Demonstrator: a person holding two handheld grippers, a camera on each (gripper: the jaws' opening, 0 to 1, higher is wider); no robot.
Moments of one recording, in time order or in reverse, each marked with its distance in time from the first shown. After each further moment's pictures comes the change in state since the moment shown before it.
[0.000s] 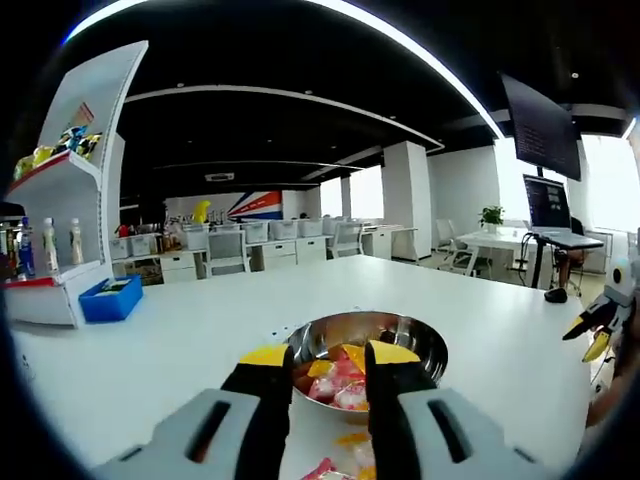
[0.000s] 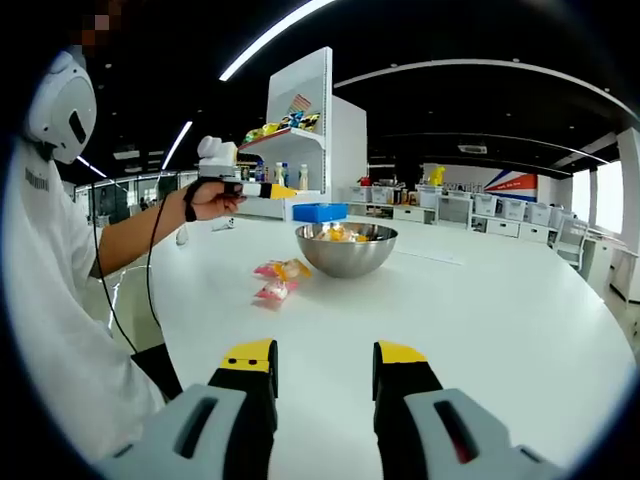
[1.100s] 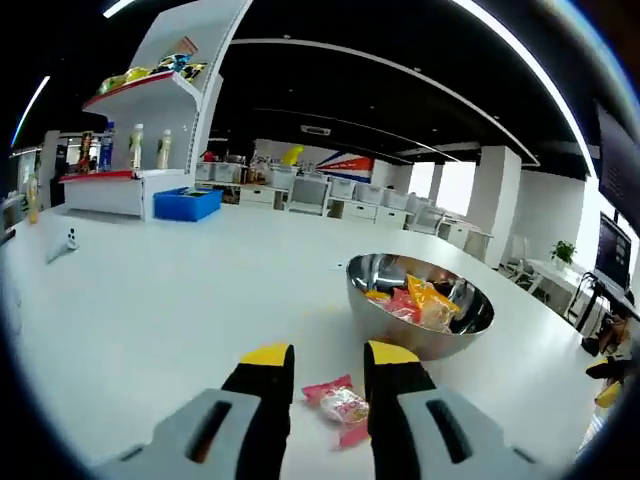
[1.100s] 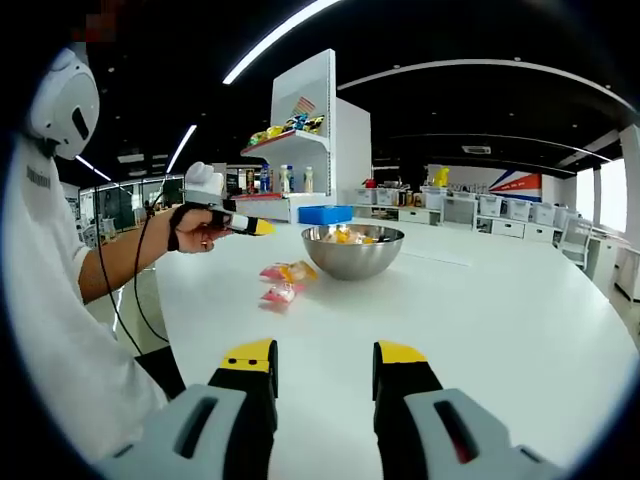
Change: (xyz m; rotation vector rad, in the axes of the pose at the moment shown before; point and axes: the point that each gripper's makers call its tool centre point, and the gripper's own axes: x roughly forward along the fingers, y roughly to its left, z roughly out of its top) left arm -0.042 0.039 -0.090 -0.297 0.159 0.372; right arm 0.001 0.004 0.000 0.008 -0.013 0.022
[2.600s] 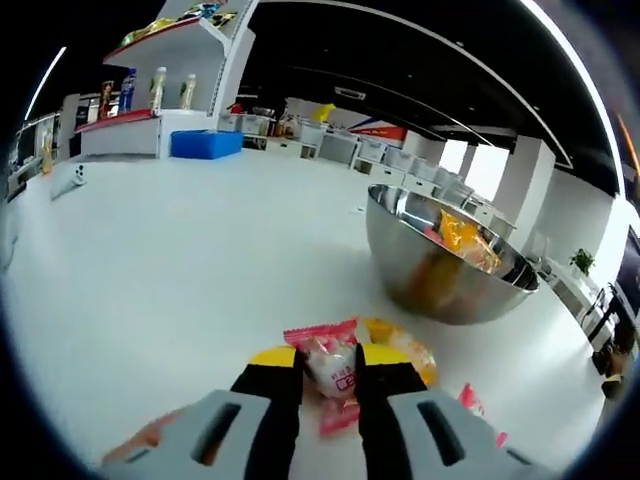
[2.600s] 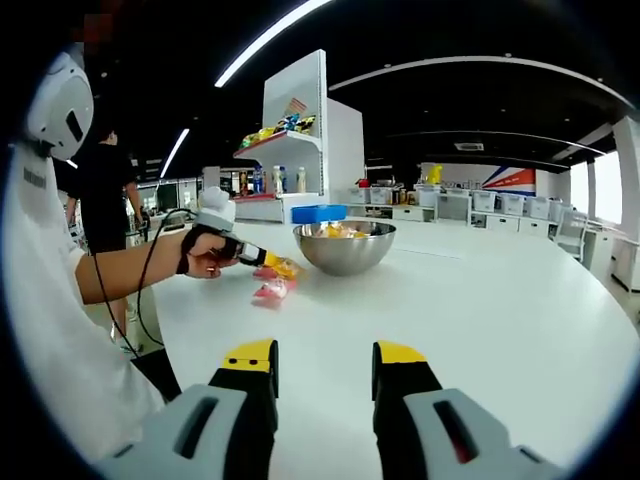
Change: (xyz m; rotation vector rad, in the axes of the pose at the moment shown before) left arm 0.025 -0.009 -0.060 -0.114 0.140 0.070; right arm 0.000 -0.008 -0.009 0.027 -0.005 -0.024
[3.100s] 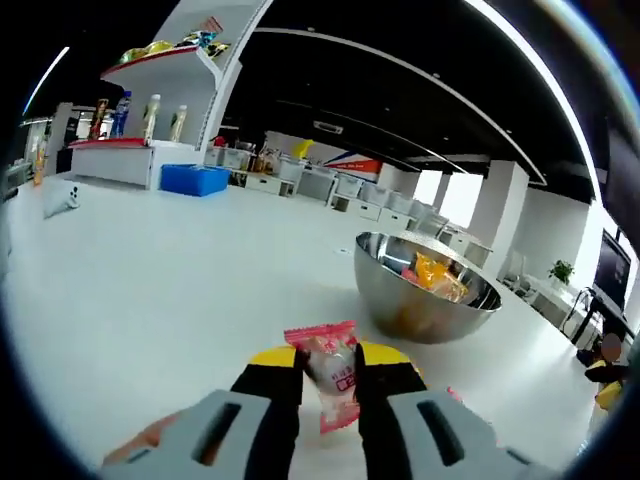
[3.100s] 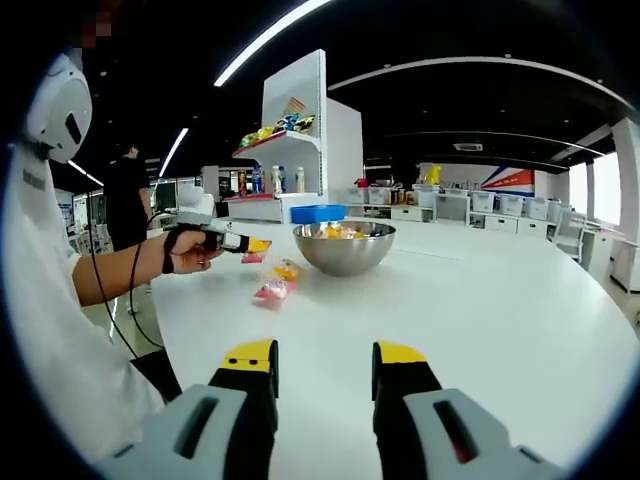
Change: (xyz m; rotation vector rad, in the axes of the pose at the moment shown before) left arm -0.039 0.006 0.035 0.007 -0.211 -0.158; right arm 0.001 0.003 0.003 -0.004 0.003 -0.004
